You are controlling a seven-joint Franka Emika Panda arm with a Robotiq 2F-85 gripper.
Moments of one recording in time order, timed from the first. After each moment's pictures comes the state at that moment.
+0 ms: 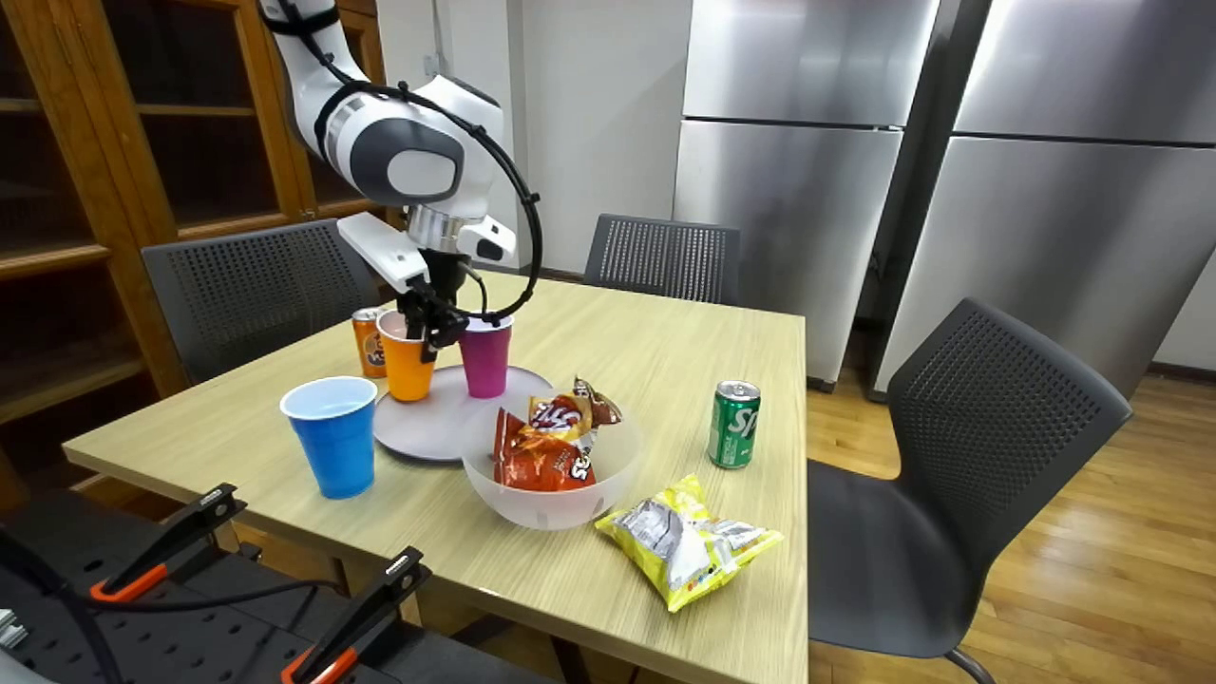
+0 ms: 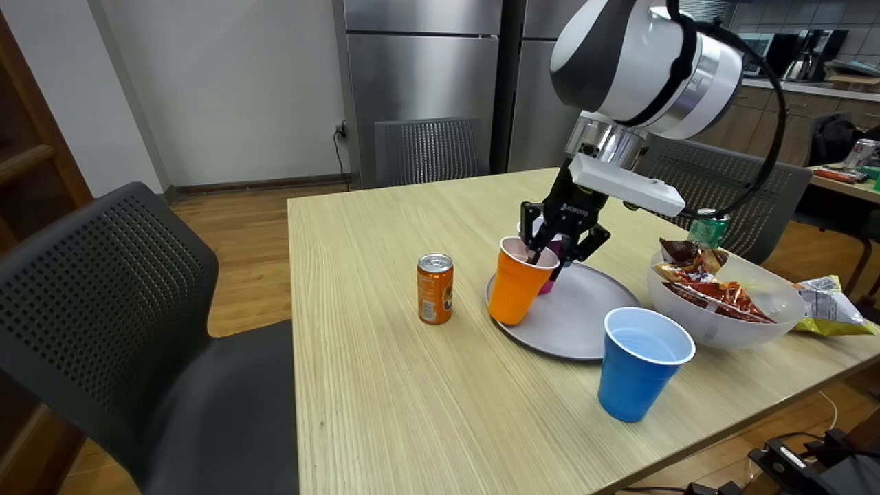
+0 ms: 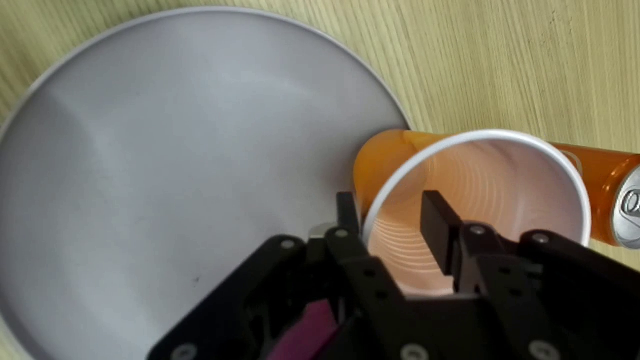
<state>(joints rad) -0.06 0.45 0.20 -2.26 0.53 2.68 -0.09</state>
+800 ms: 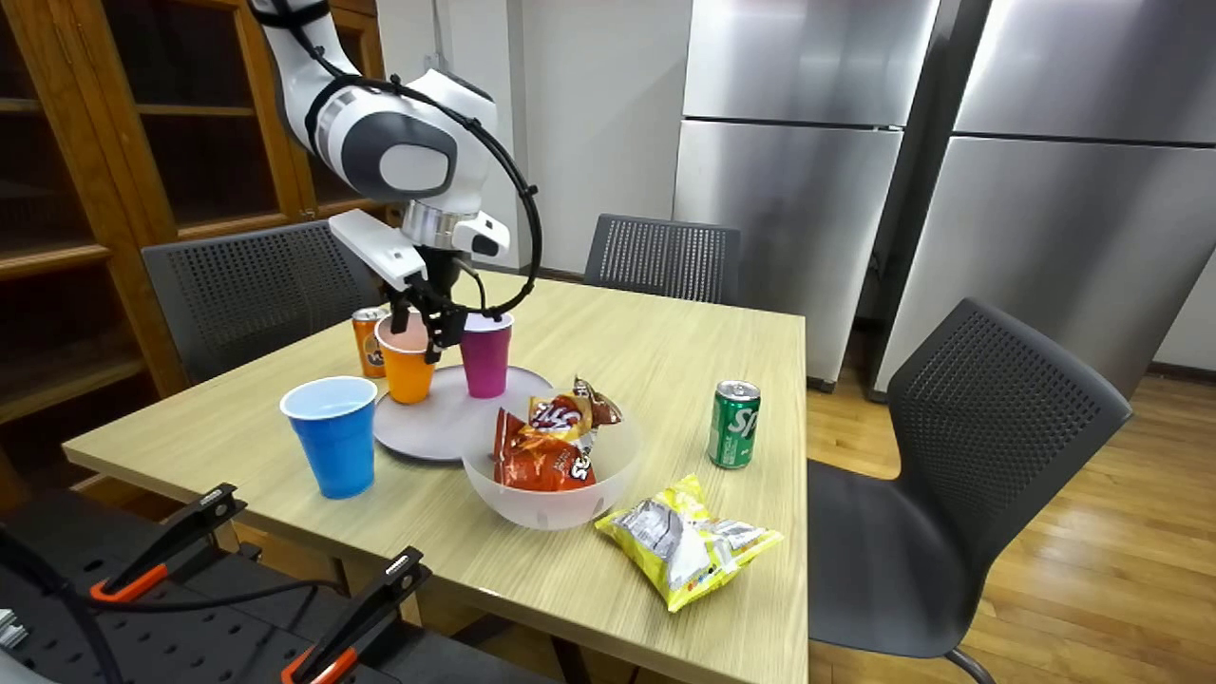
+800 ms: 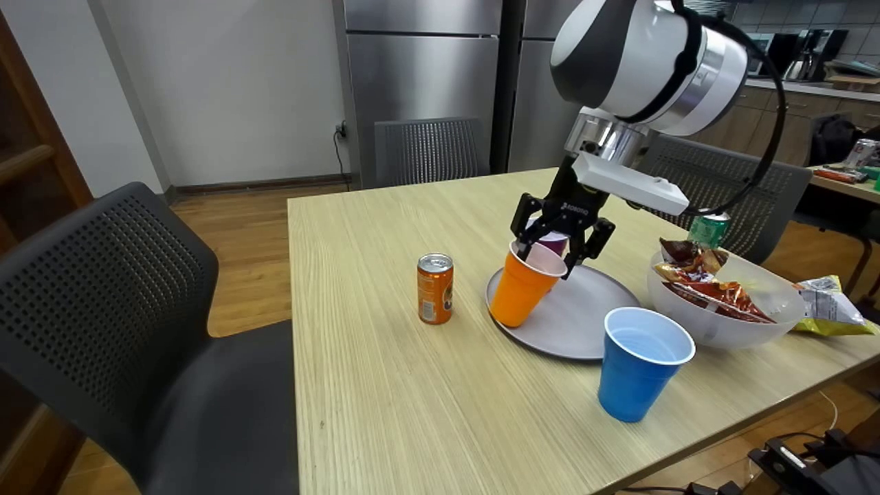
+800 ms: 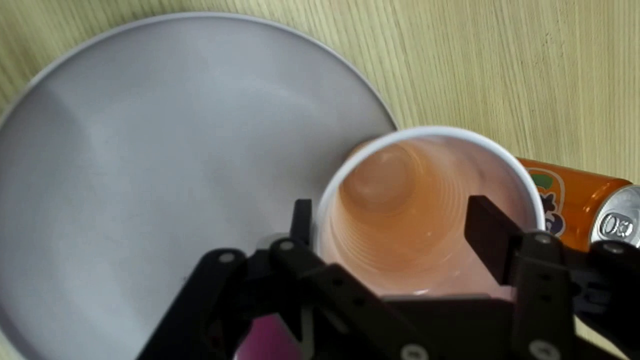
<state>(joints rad) -0.06 0.43 0.21 -2.28 0.53 2.68 -0.14</state>
